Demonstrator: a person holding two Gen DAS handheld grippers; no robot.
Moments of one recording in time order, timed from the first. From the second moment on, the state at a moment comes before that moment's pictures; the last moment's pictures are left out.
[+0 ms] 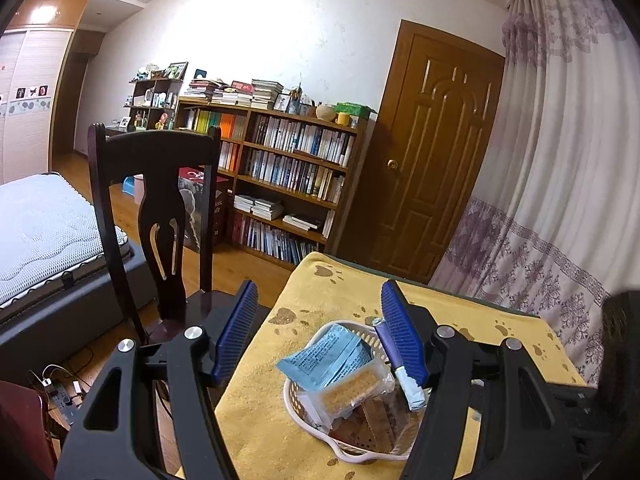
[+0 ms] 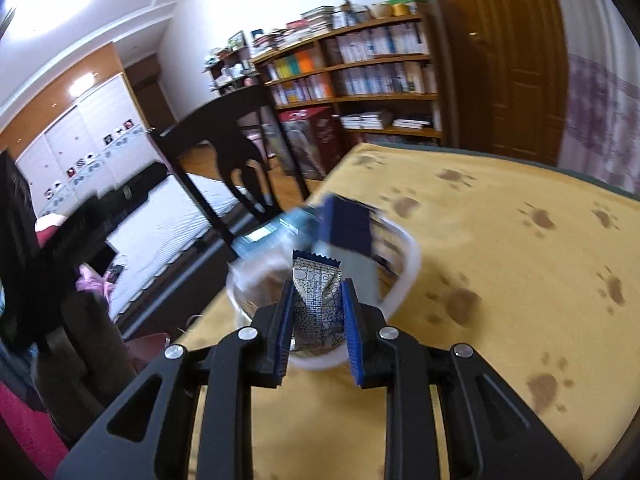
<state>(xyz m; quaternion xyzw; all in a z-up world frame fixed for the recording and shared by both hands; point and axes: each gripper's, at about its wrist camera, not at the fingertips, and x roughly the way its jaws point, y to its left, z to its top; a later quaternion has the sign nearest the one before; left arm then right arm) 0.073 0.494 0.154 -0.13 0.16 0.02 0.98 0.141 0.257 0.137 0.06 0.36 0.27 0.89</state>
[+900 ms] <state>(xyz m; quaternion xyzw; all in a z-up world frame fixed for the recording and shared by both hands) 0.070 0.499 0.155 -0.11 0.15 0.04 0.98 0.204 0.275 0.126 0.10 0.40 0.23 0.88</state>
